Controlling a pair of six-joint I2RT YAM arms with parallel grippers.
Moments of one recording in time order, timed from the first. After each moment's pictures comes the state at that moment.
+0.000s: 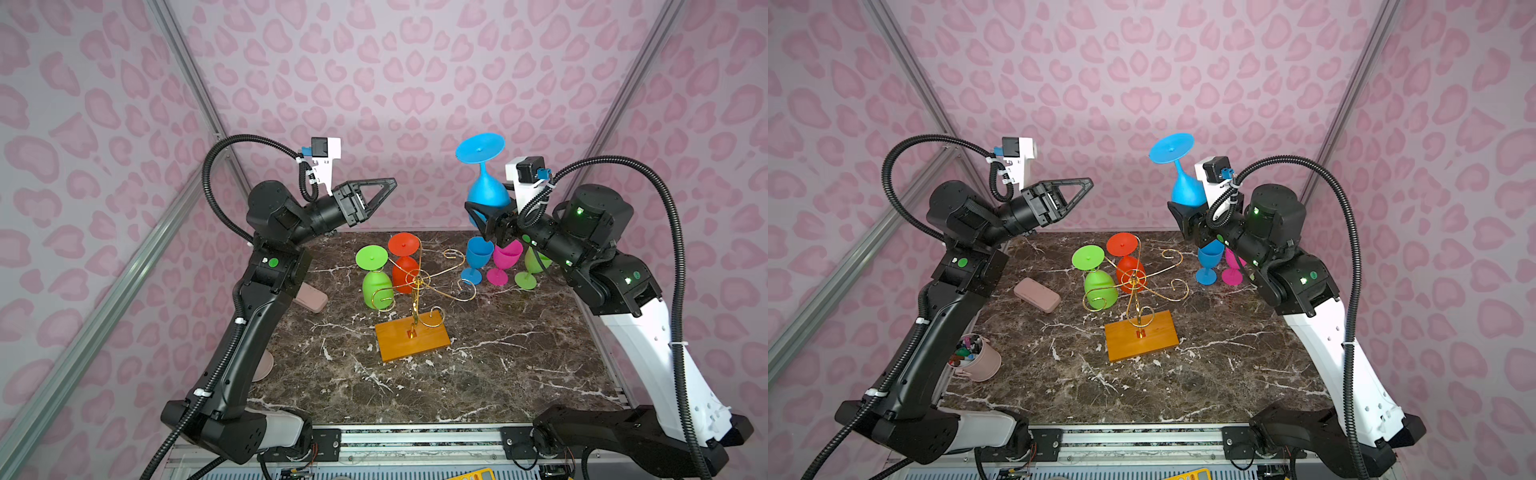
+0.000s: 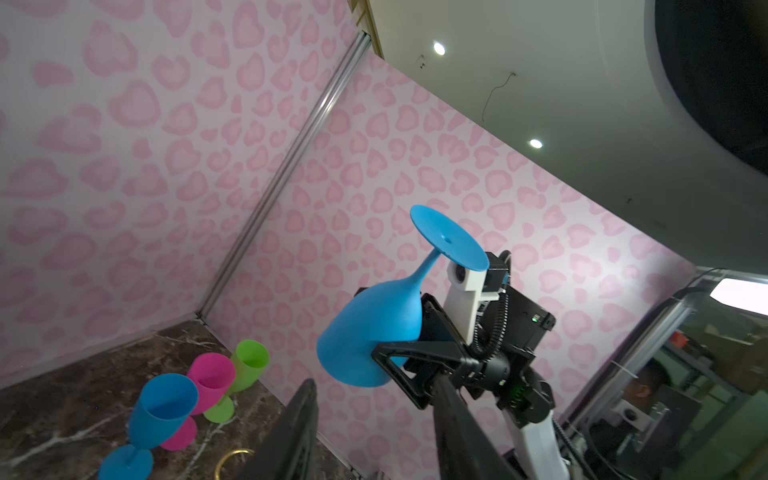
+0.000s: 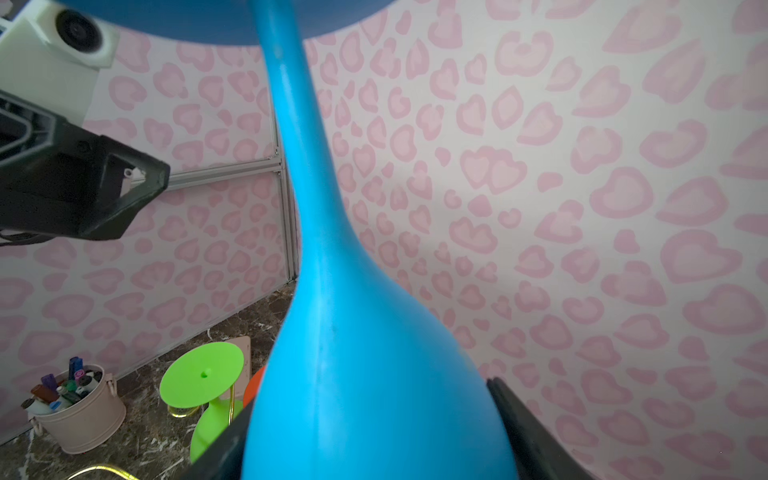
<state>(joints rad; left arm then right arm) -0.34 1.35 1.67 0.06 0.76 -0.81 0.51 1.29 1.82 -0.60 -0.14 -0.09</state>
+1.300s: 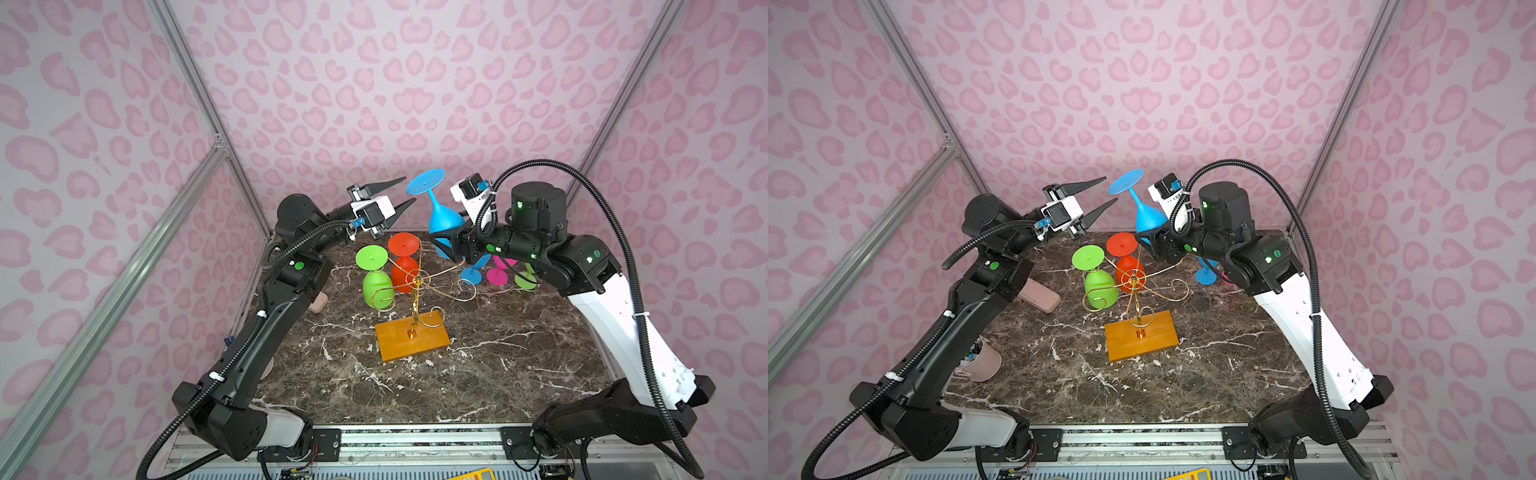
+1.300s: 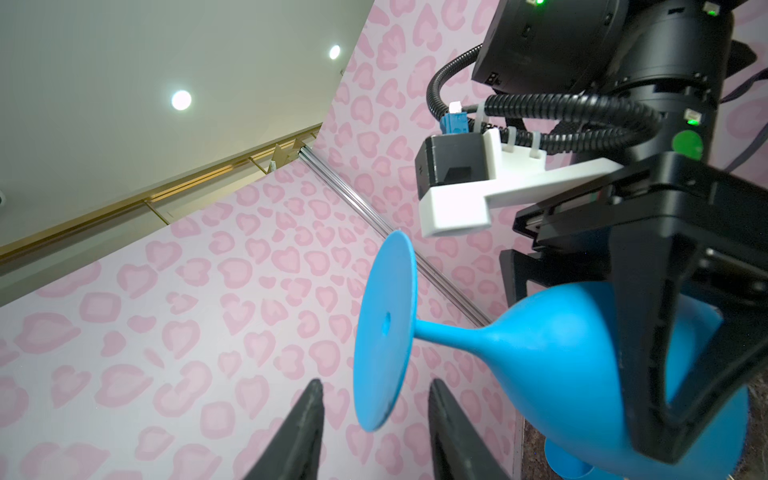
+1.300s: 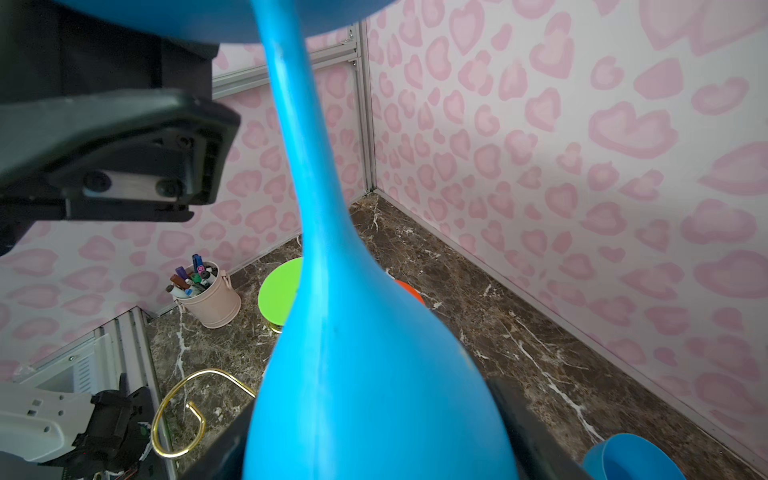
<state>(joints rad) -0.44 1.39 1.55 0.26 0.73 0.62 0.64 1.47 1.96 -0.85 -0.24 -0.02</state>
